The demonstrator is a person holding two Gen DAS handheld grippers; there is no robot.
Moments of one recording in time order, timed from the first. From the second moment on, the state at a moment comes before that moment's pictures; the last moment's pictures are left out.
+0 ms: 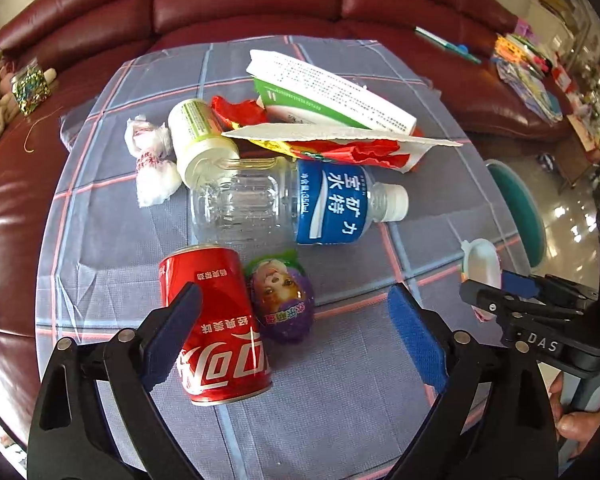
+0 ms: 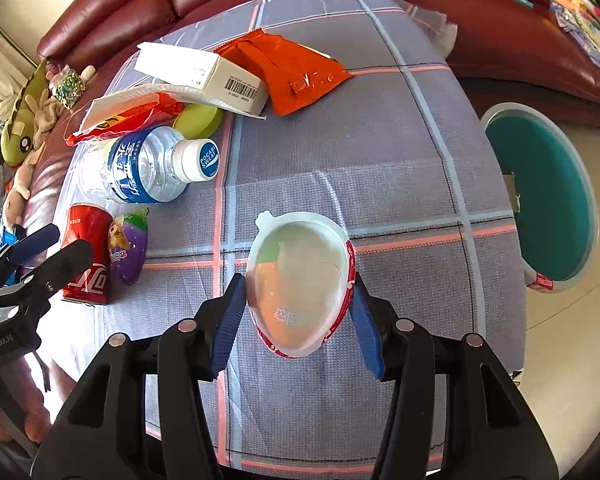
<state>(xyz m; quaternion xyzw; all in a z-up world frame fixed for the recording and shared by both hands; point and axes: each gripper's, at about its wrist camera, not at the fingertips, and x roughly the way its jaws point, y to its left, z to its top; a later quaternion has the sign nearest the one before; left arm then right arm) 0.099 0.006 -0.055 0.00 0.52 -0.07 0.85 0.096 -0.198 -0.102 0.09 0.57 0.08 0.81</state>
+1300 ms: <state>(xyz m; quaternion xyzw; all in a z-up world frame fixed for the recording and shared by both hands) 0.099 -0.035 0.006 -0.03 0.49 -0.16 0.86 0.101 -0.293 -0.052 0.16 0.50 0.04 0.85</state>
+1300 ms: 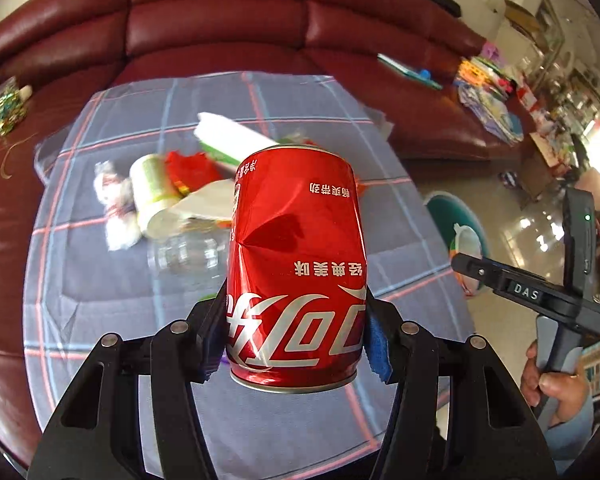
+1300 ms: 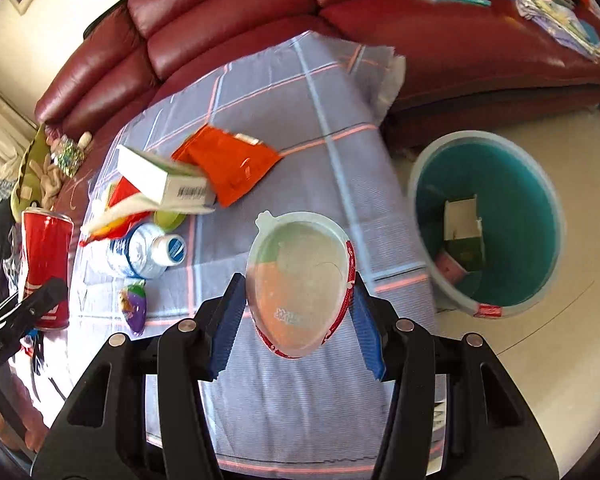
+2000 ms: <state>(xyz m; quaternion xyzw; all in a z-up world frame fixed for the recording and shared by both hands) 0.178 -0.334 -0.070 0.10 0.55 -0.33 0.76 0.095 -0.500 -0.069 0.26 0.48 -0.10 0.83</state>
